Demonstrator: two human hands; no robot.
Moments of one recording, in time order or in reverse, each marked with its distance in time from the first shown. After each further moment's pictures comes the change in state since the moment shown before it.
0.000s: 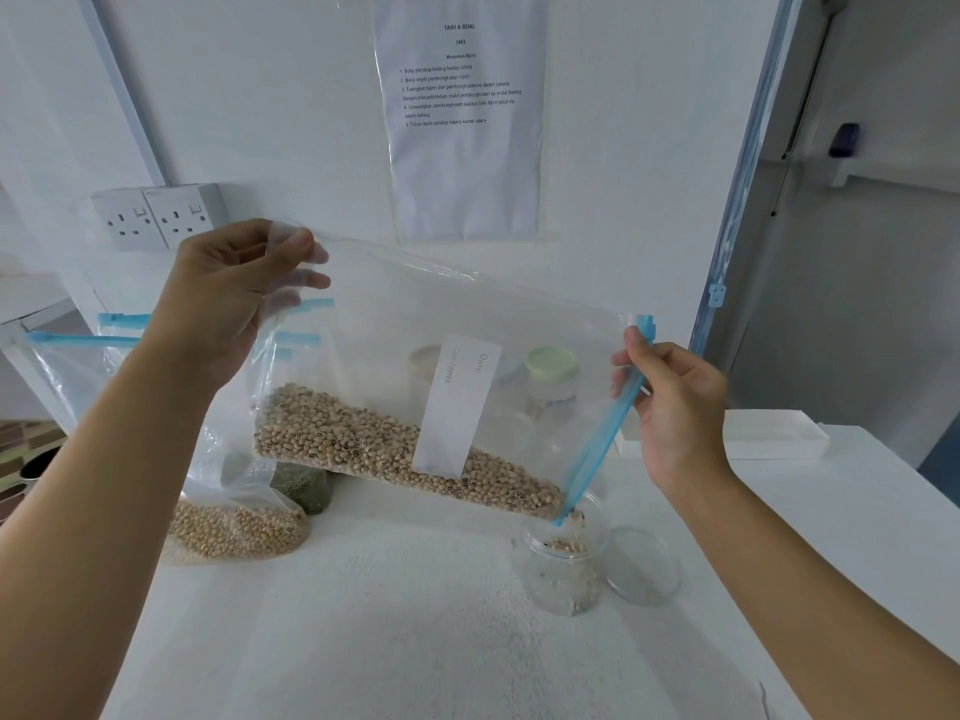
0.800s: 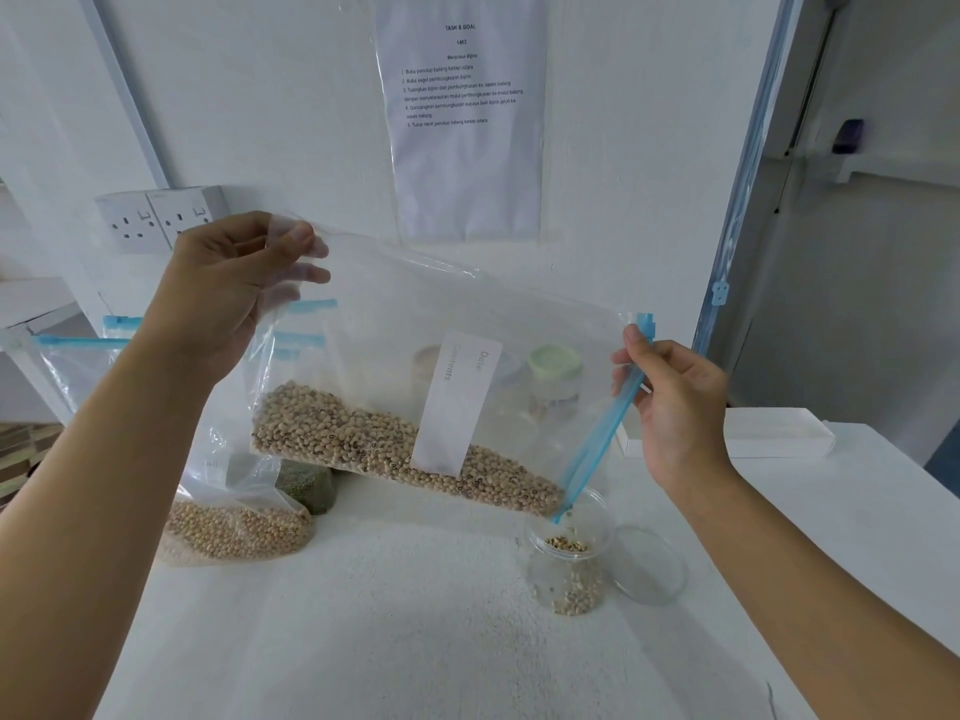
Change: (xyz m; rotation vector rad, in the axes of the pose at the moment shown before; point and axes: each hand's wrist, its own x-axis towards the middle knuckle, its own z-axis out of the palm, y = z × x) left_hand -0.002 0.013 0.002 0.008 -0.006 -0.007; right_hand 0.002 0.004 0.001 -0.019 0.006 -0.006
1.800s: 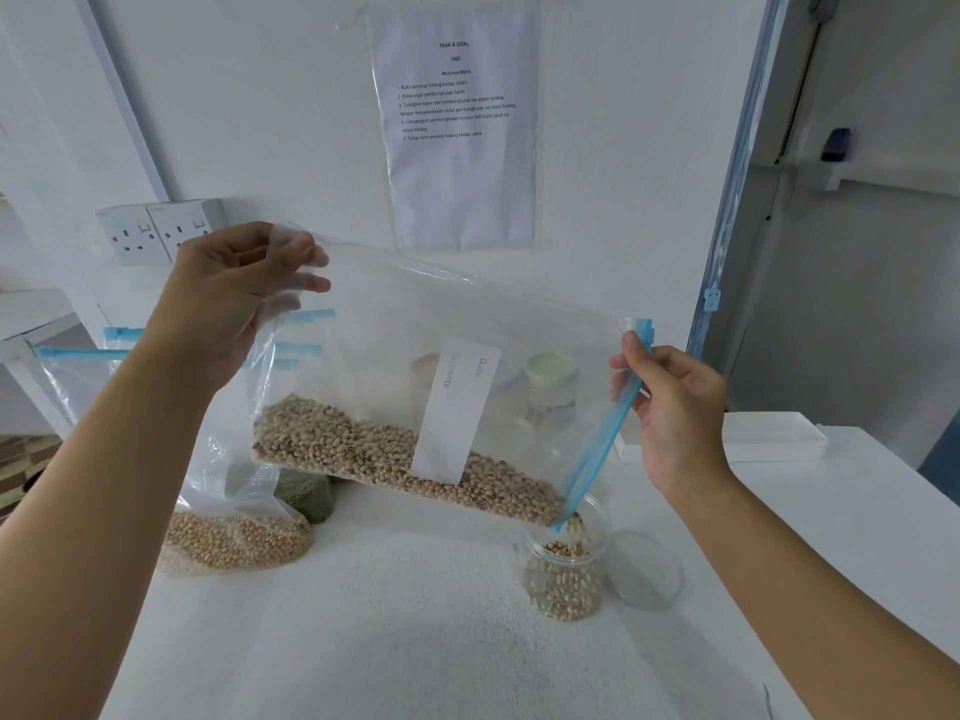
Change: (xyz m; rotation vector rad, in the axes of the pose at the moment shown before) left_hand -0.003 0.007 0.002 0.015 -0.002 -0.019; right_hand -0.001 -0.003 -0.003 0.016 0.005 -0.025
